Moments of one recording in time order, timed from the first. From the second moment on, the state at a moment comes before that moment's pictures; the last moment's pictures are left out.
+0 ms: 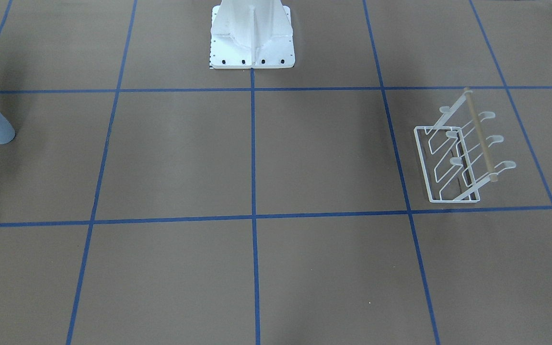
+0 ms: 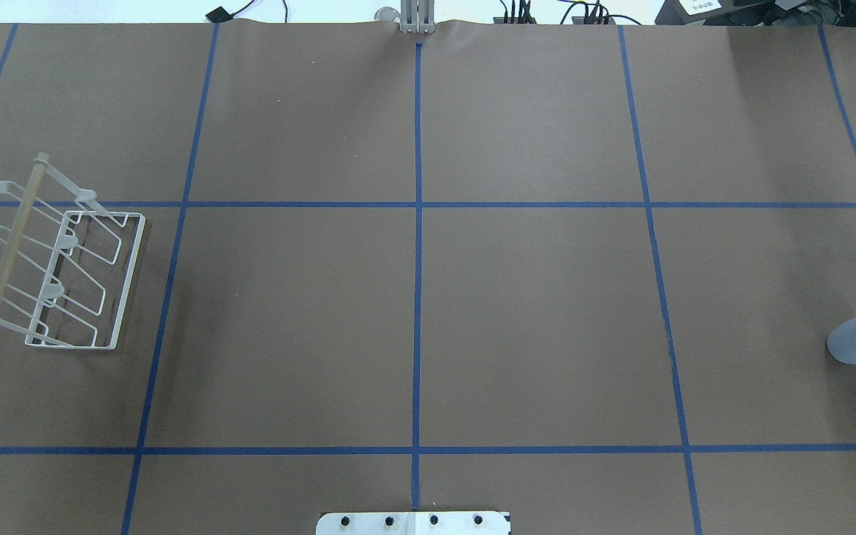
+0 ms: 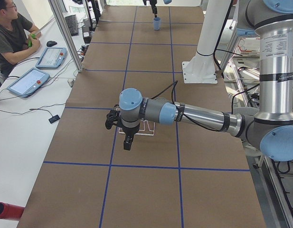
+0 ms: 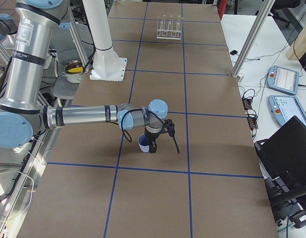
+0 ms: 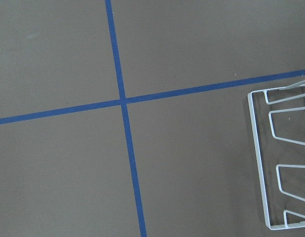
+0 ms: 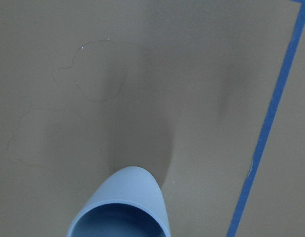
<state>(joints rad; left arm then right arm) -1.50 -1.47 -1.86 -1.57 -2.35 -0.02 1.21 -1.83 1.86 -1.46 2.32 0.11</state>
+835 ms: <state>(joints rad) -1.50 -1.47 -1.86 -1.57 -2.35 -0.02 1.16 -1.82 1.84 -1.46 2.32 0.11</state>
